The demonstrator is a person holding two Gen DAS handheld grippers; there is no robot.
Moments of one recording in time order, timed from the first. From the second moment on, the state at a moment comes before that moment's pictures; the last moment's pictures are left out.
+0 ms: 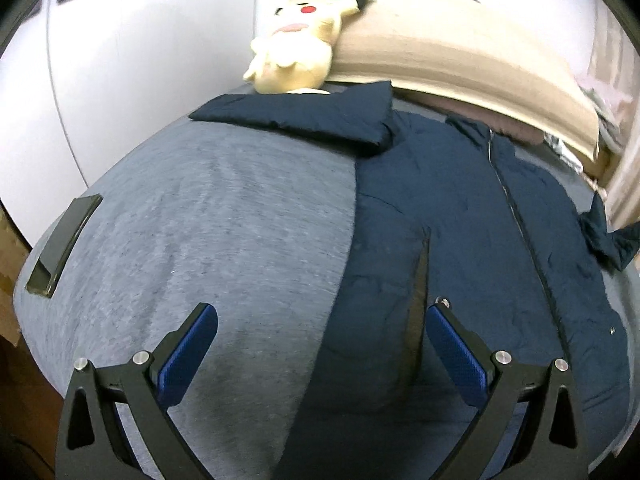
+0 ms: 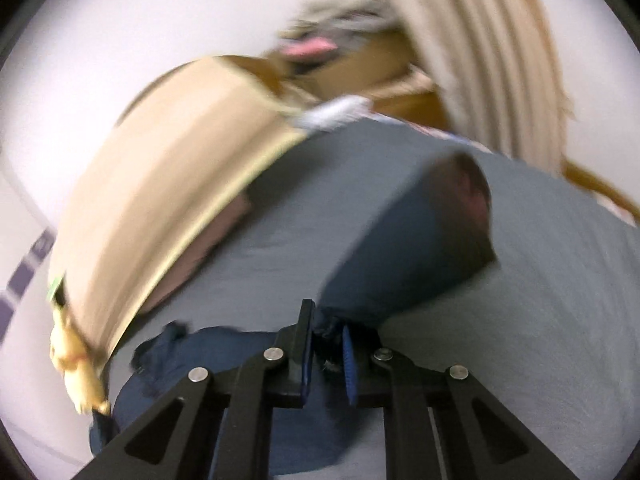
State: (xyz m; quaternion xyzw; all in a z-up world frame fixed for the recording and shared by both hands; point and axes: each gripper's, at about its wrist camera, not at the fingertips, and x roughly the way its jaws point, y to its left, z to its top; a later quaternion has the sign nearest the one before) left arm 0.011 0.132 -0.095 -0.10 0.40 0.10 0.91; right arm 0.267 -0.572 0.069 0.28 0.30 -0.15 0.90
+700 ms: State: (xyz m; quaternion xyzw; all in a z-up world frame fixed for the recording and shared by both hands) left arm -0.022 0.177 -0.086 -0.16 0.38 0.11 0.90; right arm 0.353 -0.245 0.005 0.07 0.43 0.03 0.90
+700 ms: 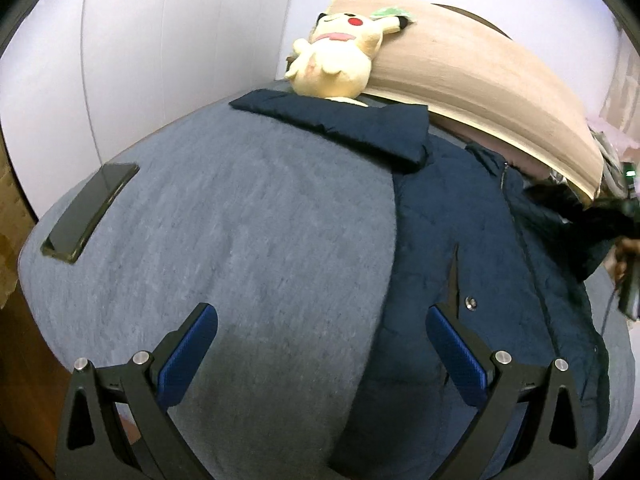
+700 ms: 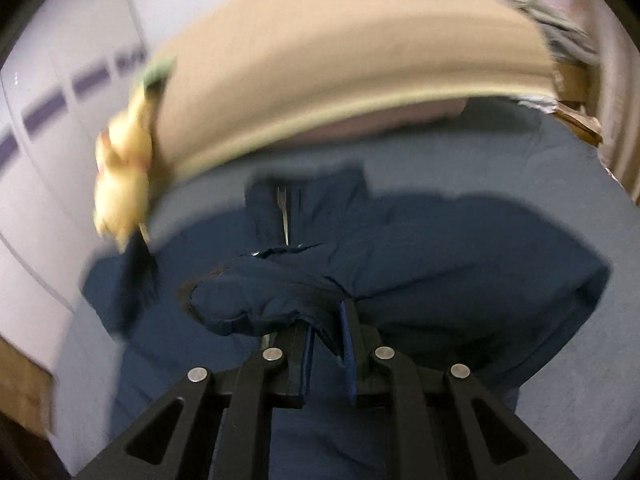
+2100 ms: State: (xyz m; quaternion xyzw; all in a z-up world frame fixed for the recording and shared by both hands) left arm 0.273 -0.048 -0.140 -0.43 0.53 -0.19 0.71; right arm 0.171 -0.352 -0.086 0.30 0.31 0.00 0.90
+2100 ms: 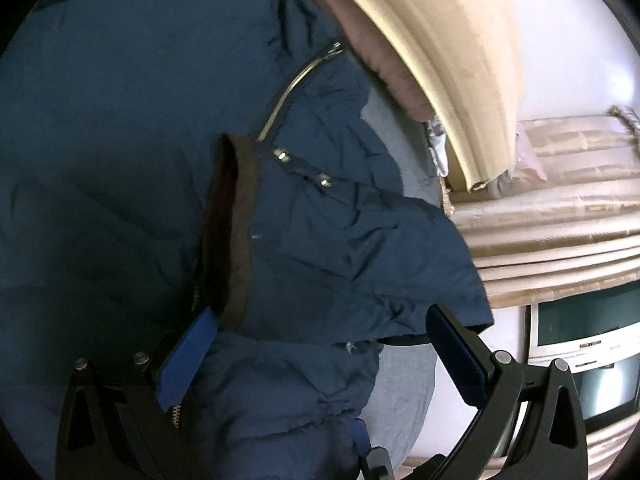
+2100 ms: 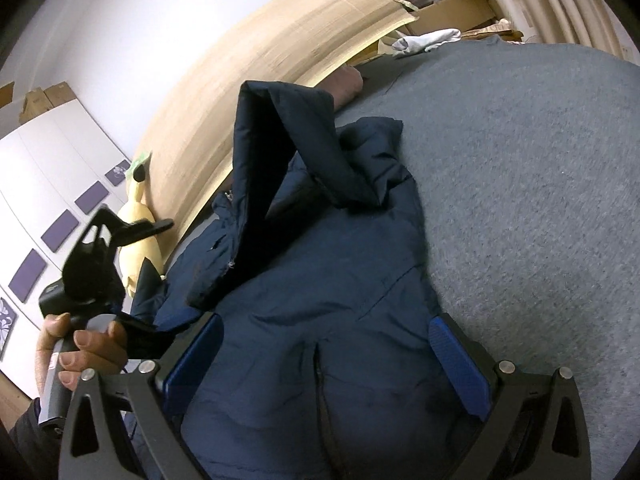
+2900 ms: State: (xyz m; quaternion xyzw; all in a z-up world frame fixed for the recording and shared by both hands) left arm 0.262 0.022 -0.039 -0.21 0.41 -0.12 0.88; right arm 0.174 -0.348 -0.090 0.29 0.32 -0.01 0.90
